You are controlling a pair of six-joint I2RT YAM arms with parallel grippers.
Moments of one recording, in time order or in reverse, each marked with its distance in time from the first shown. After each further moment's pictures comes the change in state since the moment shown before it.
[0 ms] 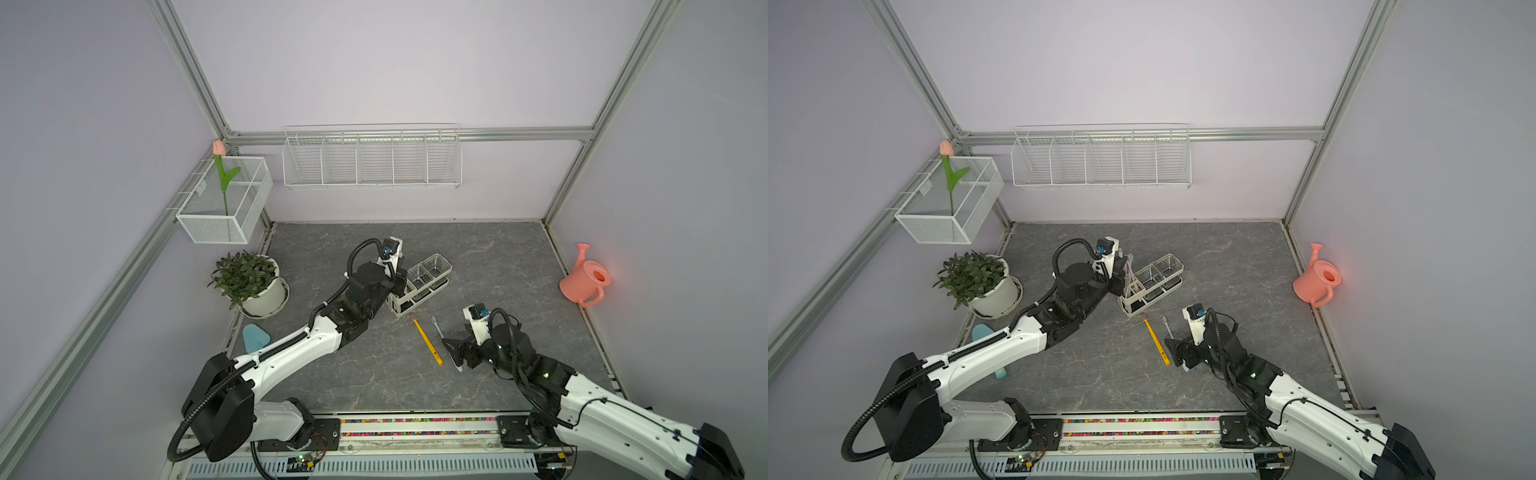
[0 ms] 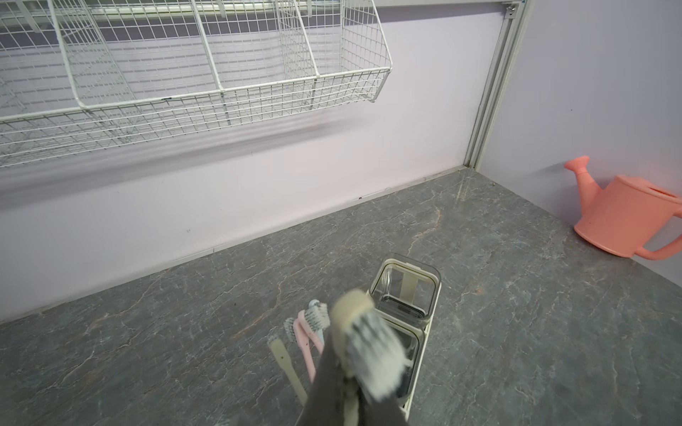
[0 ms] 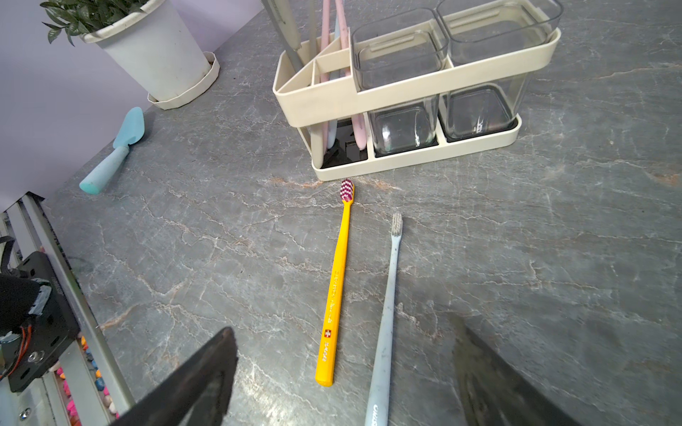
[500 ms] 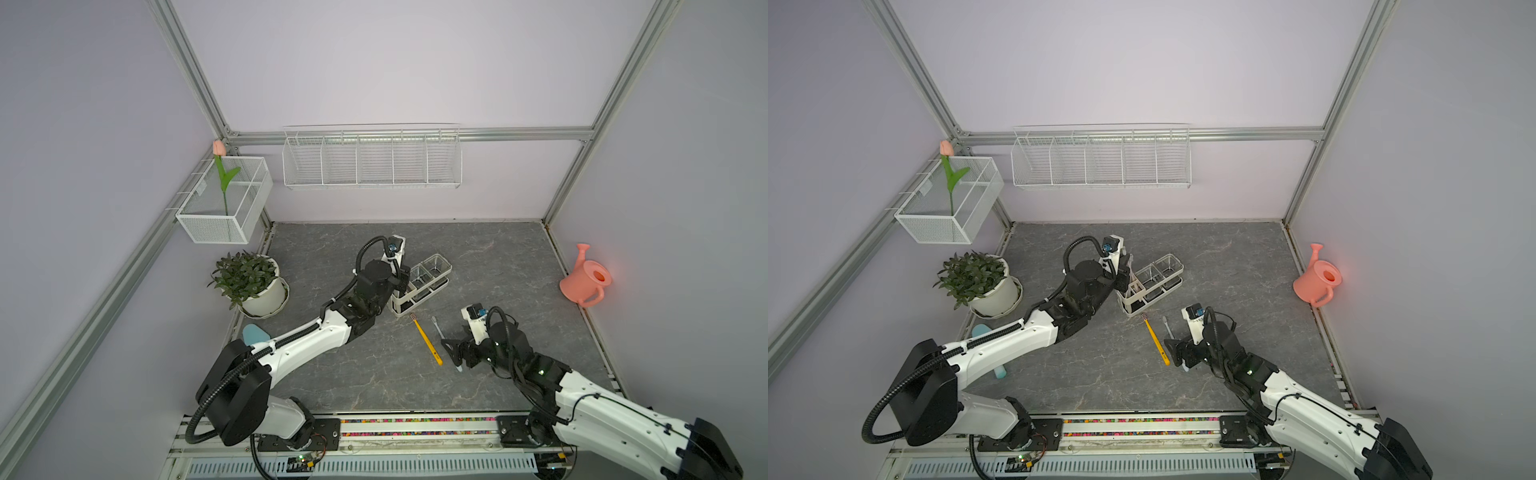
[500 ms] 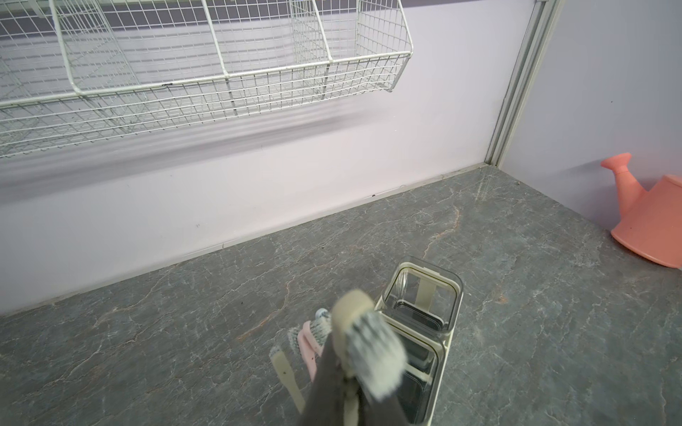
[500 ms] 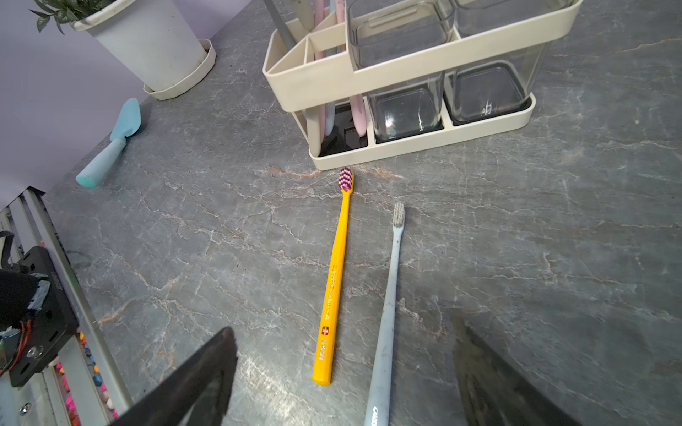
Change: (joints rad) left arm 0.000 0.091 0.031 0.051 -0.048 0.001; right arm -0.037 0.047 -0.021 0.039 -0.058 0.003
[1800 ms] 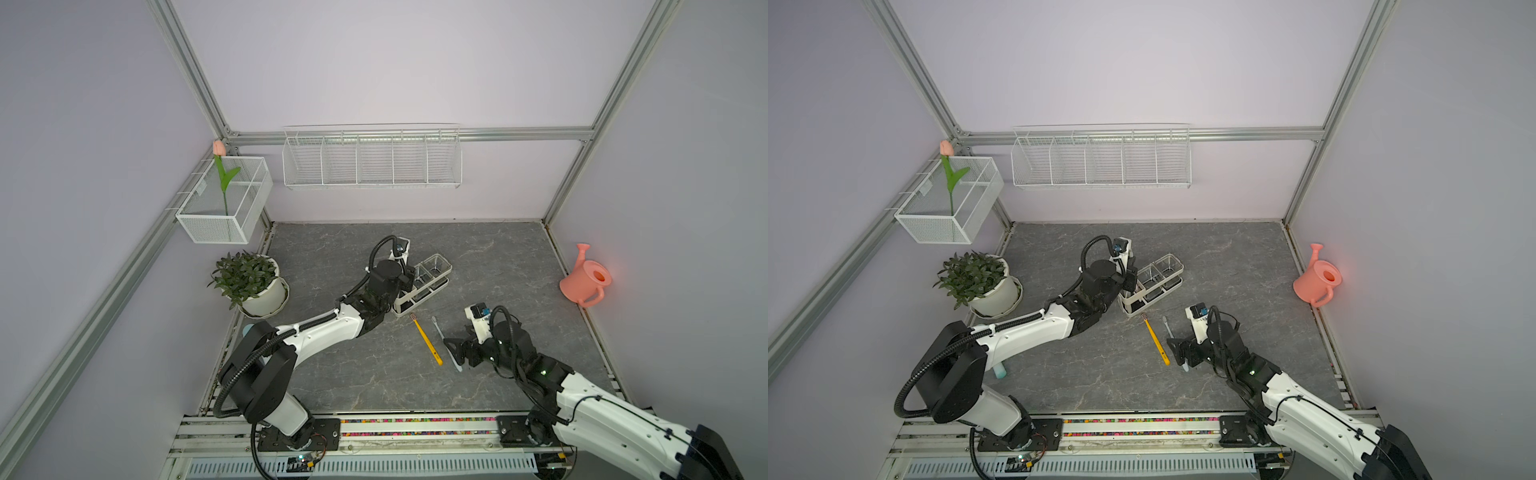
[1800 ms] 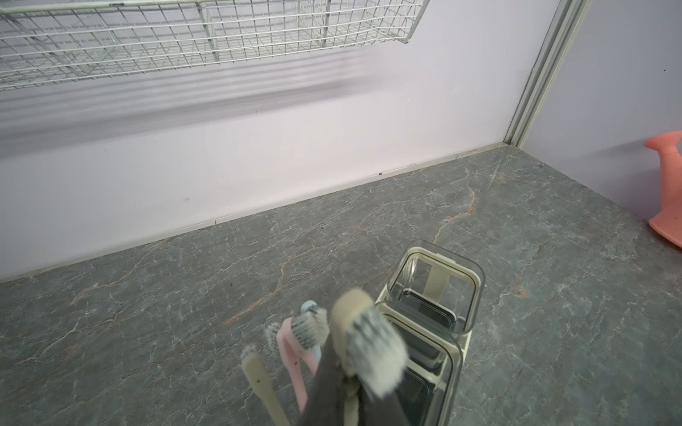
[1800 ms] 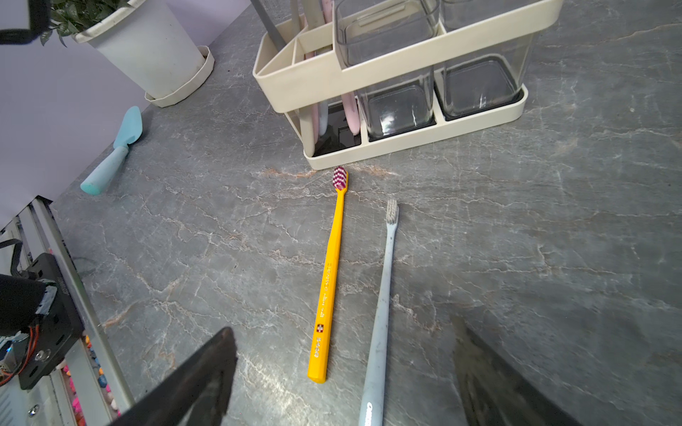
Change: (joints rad) left arm 0.000 0.138 0.031 0.037 -0.029 -0.047; right arm -0.048 -0.023 -0.016 0.002 -0.043 0.004
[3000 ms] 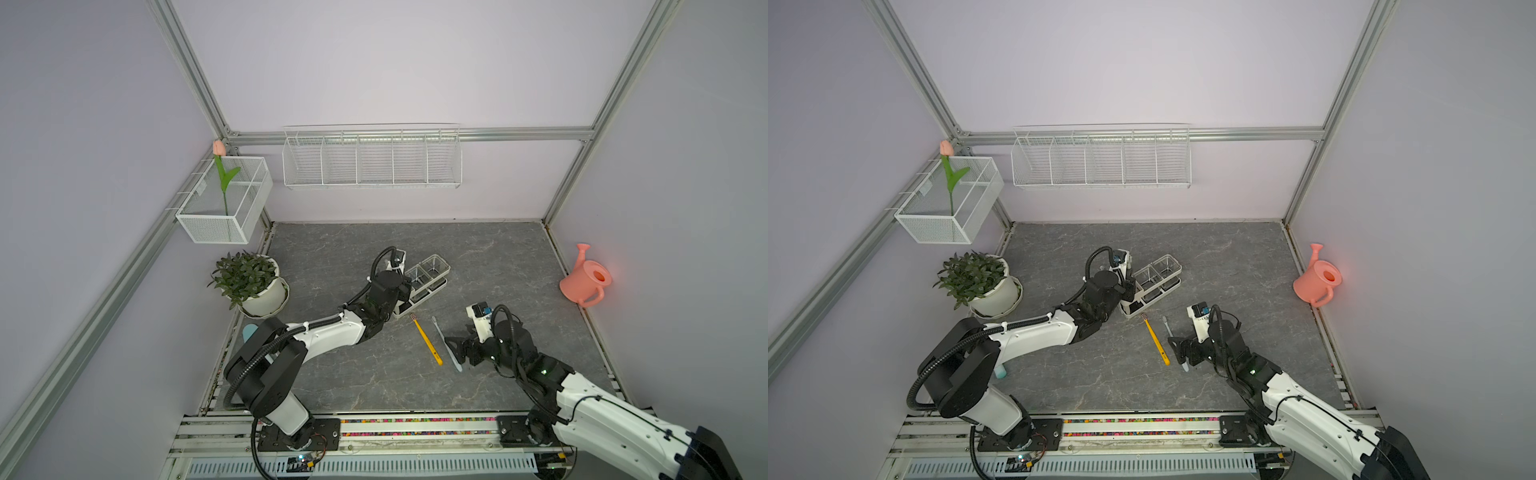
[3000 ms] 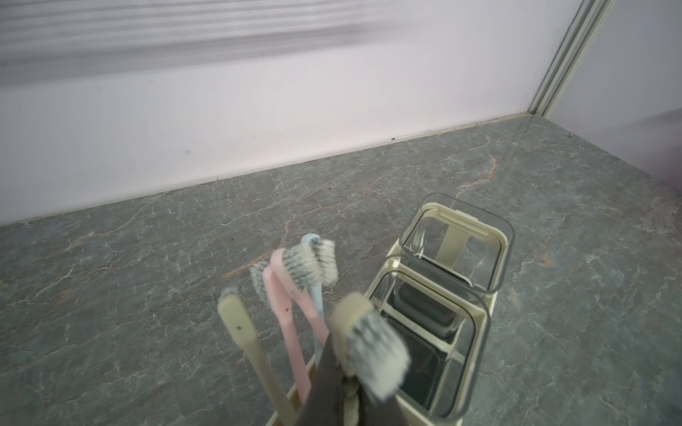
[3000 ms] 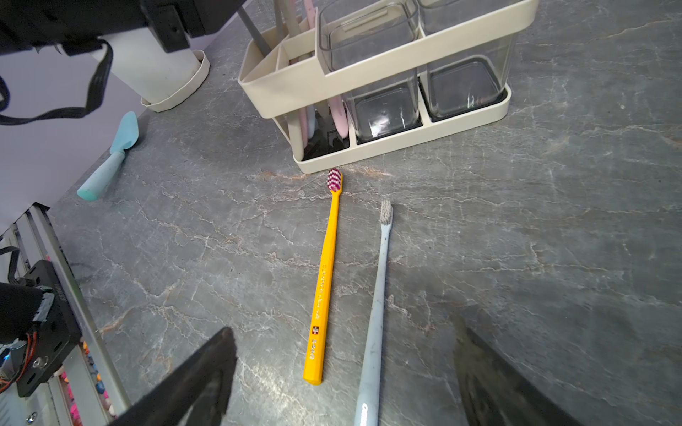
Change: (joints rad) left arm 0.000 0.034 -0.105 0.064 -0.031 -0.056; right arm -0.022 0.000 -0.002 0.000 -0.011 0.004
